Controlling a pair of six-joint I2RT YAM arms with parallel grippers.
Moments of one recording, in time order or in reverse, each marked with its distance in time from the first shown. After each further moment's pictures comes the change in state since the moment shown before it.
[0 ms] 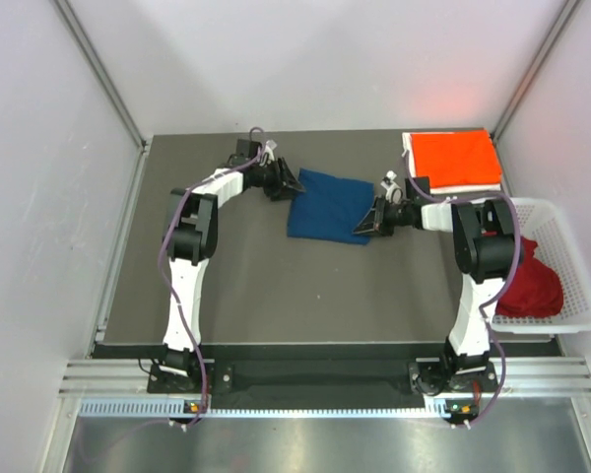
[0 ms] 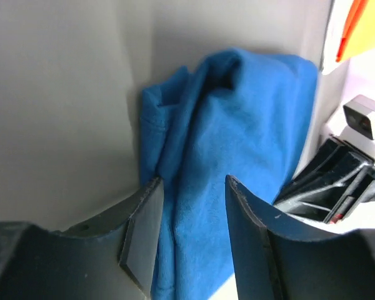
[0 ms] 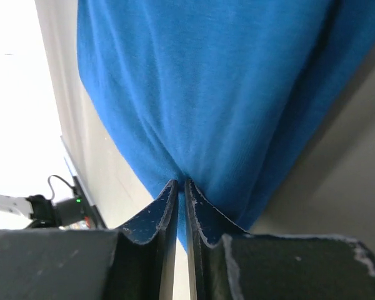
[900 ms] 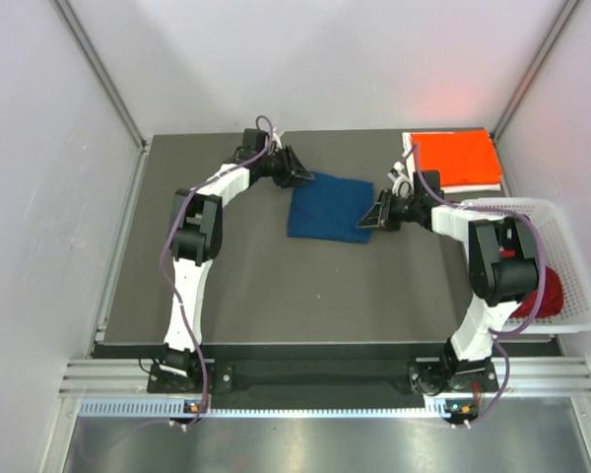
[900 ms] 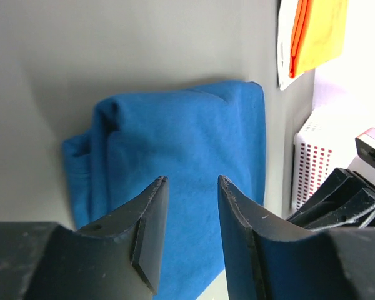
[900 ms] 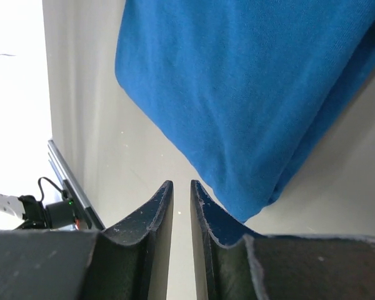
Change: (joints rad) left arm -0.028 0.024 0.100 0.081 0.045 -0.073; right arm 0.004 -0.222 -0.067 -0.058 0.067 -0.043
